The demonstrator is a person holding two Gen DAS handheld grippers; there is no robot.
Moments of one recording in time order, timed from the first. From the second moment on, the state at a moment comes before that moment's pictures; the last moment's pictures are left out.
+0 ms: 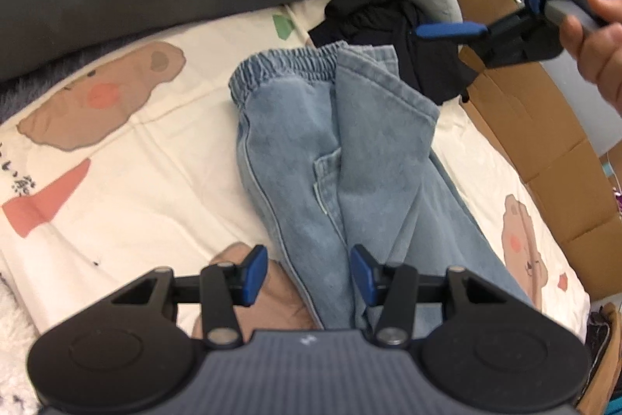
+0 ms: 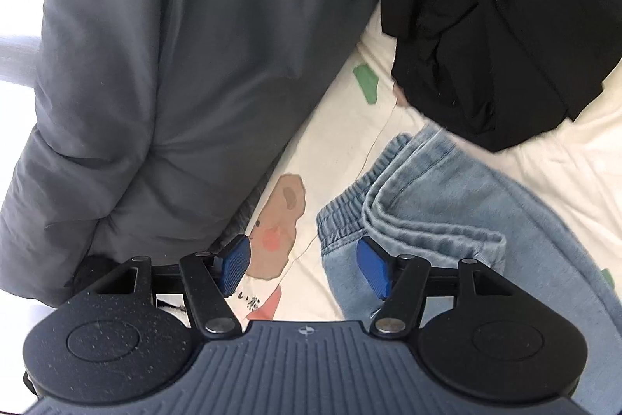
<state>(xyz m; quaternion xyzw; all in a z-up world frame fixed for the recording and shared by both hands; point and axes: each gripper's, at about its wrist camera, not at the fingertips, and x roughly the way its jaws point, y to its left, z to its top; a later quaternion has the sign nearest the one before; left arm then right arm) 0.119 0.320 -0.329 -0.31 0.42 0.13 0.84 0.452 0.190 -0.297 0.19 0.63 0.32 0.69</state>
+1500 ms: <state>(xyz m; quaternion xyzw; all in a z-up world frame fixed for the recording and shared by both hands) 0.239 0.317 -0.278 -0.26 0.42 0.15 0.85 0.343 0.097 -0.422 0.26 0.47 0.32 0.78</state>
